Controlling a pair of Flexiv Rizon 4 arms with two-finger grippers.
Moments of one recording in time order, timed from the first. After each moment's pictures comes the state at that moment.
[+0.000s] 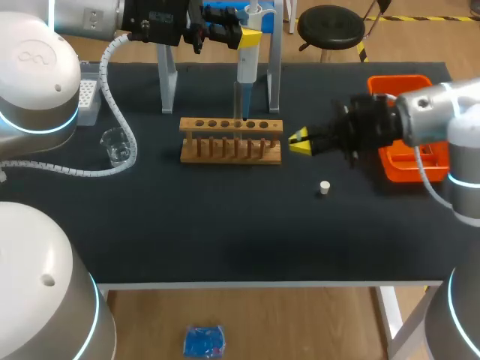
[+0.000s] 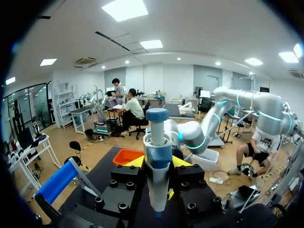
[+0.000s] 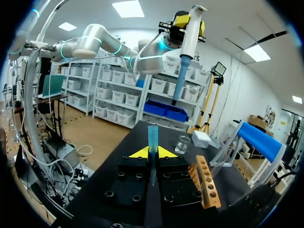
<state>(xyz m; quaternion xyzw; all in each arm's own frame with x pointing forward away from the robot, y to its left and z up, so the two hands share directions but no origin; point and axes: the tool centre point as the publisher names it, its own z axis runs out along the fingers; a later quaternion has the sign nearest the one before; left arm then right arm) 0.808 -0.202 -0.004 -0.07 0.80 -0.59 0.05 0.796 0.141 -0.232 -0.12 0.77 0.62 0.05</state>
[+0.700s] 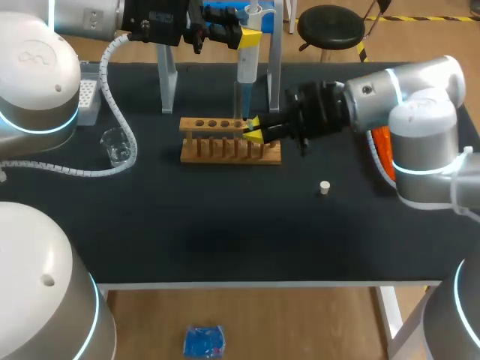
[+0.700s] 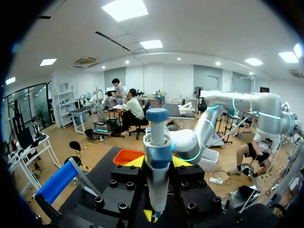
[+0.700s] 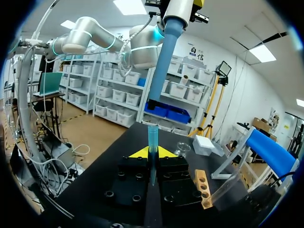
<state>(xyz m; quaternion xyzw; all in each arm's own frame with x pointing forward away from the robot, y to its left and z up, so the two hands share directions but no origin) 0.808 -0.202 -0.004 -0.07 0.80 -0.59 0.05 0.823 0.222 -0.232 -0.14 0.77 0.62 0.05</state>
